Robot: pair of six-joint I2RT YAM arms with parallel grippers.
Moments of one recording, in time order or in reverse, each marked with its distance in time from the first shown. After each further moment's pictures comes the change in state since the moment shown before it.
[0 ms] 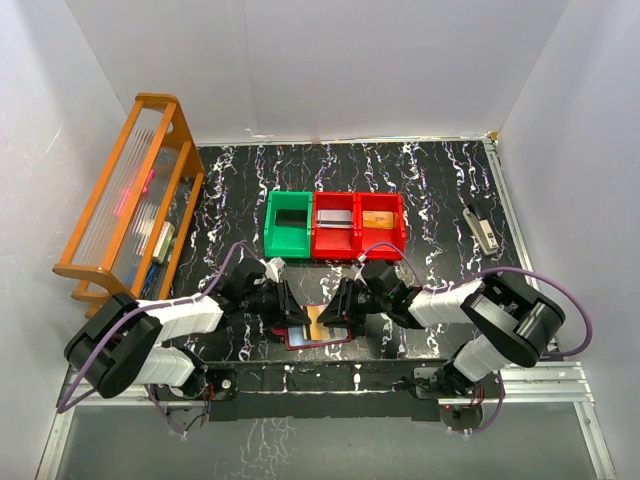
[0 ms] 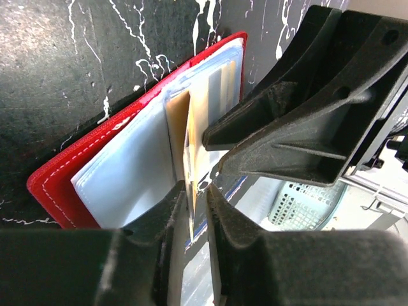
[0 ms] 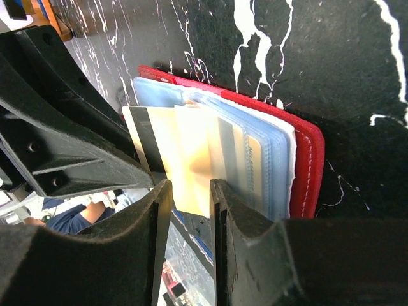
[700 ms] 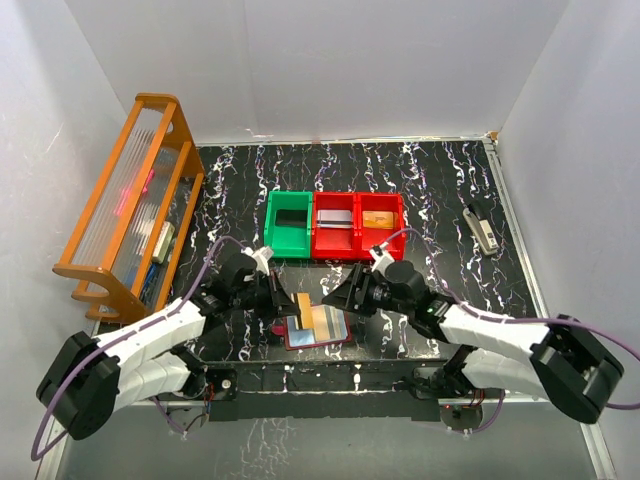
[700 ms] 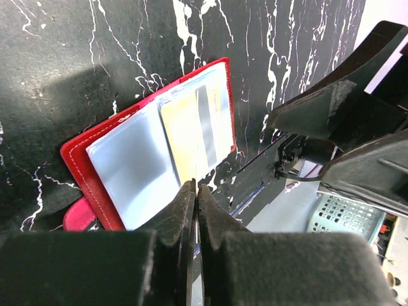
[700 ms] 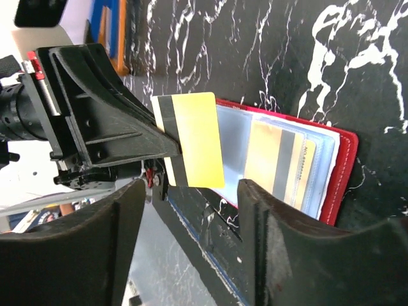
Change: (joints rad) left arm 0.000 -0.237 0.070 -0.285 -0.159 0.097; right arm 0.001 -0.364 -0.048 -0.092 0.159 -0.080
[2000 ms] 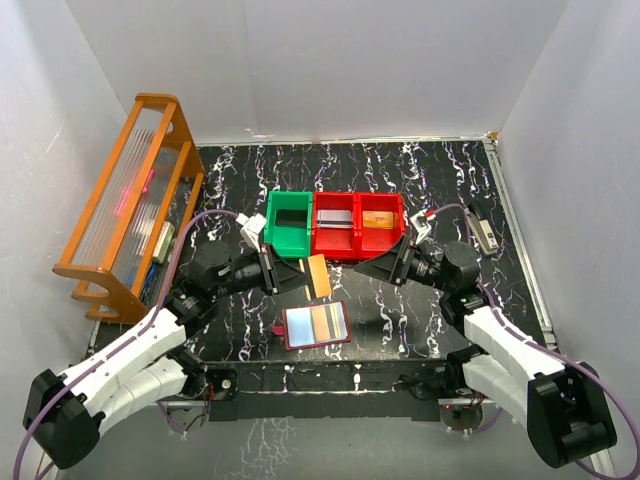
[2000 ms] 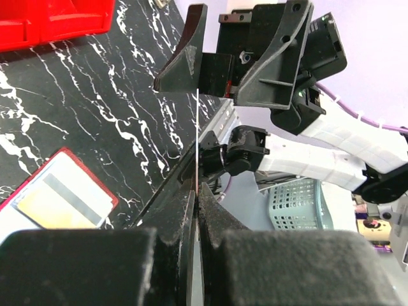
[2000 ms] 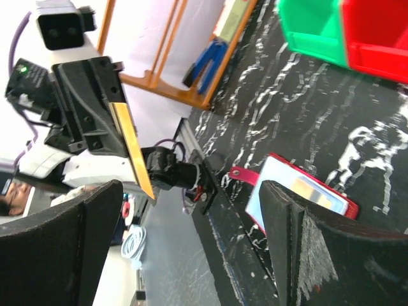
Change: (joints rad) left arm 0.000 -0.224 0.119 0.196 0.095 0.033; right arm -0.508 -0.226 -0.066 0.216 -0.519 -0.036
